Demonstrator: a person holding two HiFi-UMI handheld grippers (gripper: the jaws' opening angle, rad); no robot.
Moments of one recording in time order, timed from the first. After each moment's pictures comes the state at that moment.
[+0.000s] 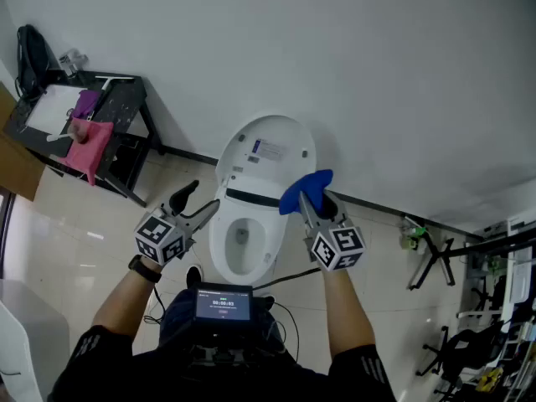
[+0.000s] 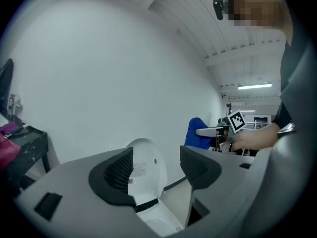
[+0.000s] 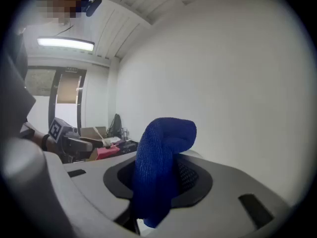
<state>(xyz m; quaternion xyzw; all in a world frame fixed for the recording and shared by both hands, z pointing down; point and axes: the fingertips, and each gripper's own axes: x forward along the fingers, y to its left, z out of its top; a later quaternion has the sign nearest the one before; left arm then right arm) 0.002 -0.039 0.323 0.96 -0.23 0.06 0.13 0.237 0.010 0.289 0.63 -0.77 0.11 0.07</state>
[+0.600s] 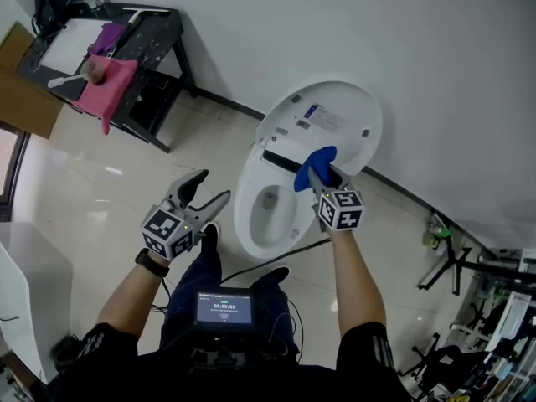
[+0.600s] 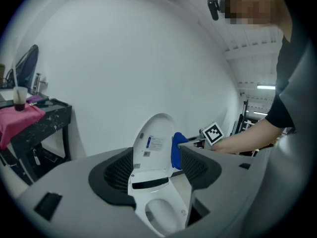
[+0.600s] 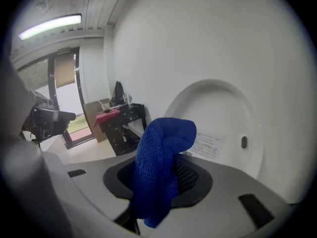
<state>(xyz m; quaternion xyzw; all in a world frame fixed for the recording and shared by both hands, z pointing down) -0.053 -0.063 0.441 0.94 -0.28 0.10 0.18 0.208 -0.101 0.519 0.57 -0.77 0.21 0.19</state>
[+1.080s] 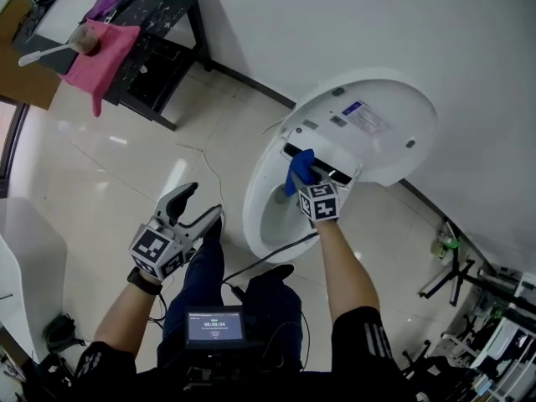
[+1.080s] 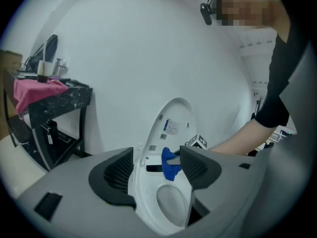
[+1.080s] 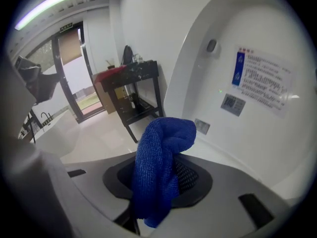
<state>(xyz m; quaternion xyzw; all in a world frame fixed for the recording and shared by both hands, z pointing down) -0.112 -0.068 0.543 0.90 -0.33 0.12 0.24 0.129 -0.131 0.753 0.46 -0.78 0.27 0.33</state>
